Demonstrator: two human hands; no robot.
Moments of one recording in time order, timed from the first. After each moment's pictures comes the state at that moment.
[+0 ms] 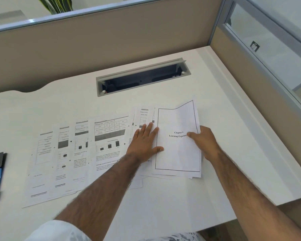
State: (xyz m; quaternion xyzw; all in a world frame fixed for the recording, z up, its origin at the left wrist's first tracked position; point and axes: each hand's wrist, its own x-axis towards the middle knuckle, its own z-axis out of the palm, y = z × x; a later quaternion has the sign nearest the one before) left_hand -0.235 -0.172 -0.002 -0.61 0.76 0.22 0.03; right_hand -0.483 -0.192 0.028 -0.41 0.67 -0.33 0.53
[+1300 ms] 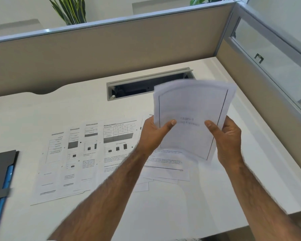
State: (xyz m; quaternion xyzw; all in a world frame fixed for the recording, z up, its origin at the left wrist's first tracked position) left_hand -0.260 -0.173 0.103 -0.55 0.47 0.50 -0.48; right_hand -0.477 -0.165 0.113 -0.42 0.52 -0.58 0.46
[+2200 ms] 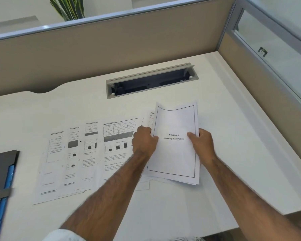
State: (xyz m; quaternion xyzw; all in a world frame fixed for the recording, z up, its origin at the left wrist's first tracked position) left_hand -0.239 -0.178 0.039 -0.79 0.53 0.28 -0.11; right_hand -0.446 -0.188 0.022 -0.42 0.69 -0.38 0.46
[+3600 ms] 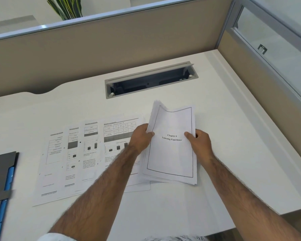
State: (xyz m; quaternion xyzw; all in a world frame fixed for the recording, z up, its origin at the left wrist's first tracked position) left_hand -0.214 -0.193 0.040 -0.73 0.46 0.45 -0.24; right_hand -0.446 -0.190 0.003 -0.41 0.68 -0.36 0.48
